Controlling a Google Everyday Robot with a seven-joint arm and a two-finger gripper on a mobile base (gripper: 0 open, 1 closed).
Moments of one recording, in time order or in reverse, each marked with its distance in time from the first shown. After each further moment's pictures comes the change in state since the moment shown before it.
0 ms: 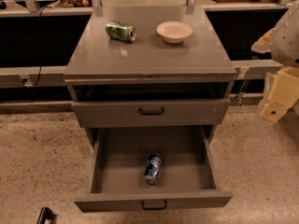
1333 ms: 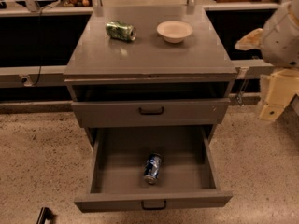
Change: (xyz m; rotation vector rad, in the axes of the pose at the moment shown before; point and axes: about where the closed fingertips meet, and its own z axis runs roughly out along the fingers) arm -0.010 -0.003 0.007 0.001 -0.035 -0.200
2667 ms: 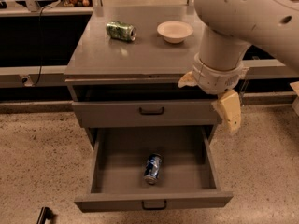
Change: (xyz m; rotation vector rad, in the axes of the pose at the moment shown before) arm -0.037 -0.001 0.121 -0.241 0.147 -0.554
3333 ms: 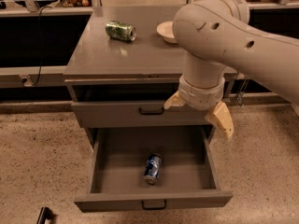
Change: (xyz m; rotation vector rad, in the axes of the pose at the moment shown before) arm -0.030 0.000 0.045 -0.083 -0.027 -0.347
